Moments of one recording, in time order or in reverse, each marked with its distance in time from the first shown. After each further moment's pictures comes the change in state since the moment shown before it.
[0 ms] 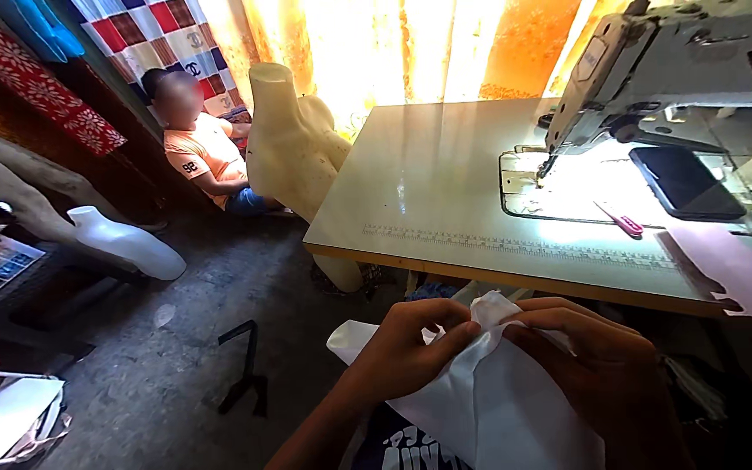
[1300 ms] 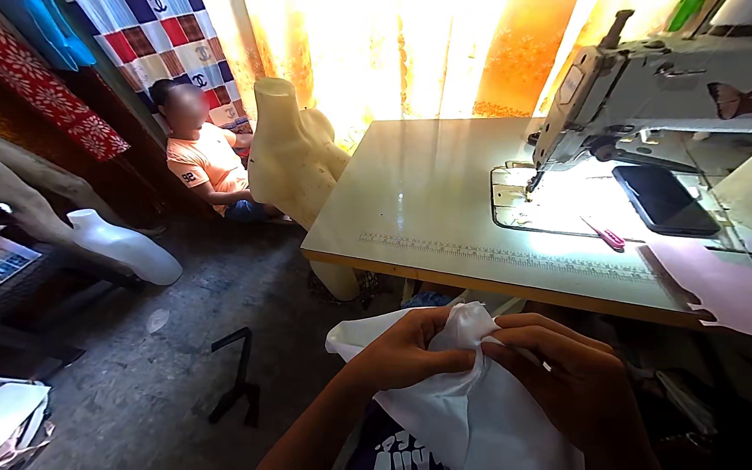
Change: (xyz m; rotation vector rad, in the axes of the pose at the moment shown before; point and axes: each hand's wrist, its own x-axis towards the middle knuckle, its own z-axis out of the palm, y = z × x) left_hand 0.007 -0.015 0.005 -0.558 -0.224 -0.136; right_hand -0.003 -0.004 0.003 -0.027 -0.024 -0.091
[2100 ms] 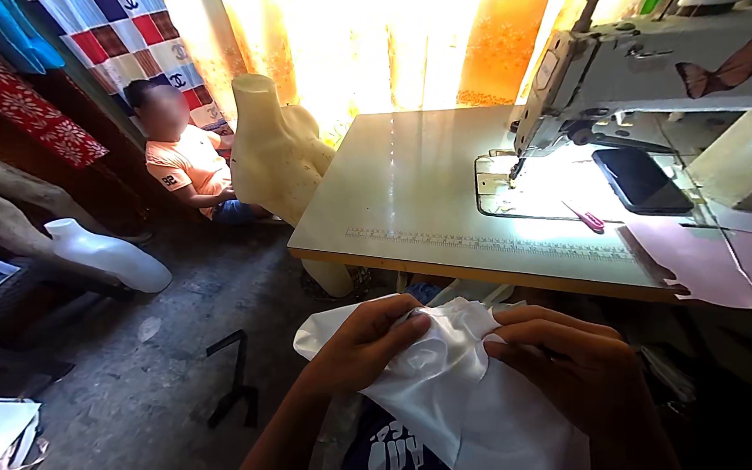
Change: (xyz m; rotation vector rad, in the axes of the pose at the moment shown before) left_hand -0.022 0.026 -0.008 0.385 0.083 0.191; right_hand -0.003 -0.003 -0.019 0.026 -0.049 -0.034
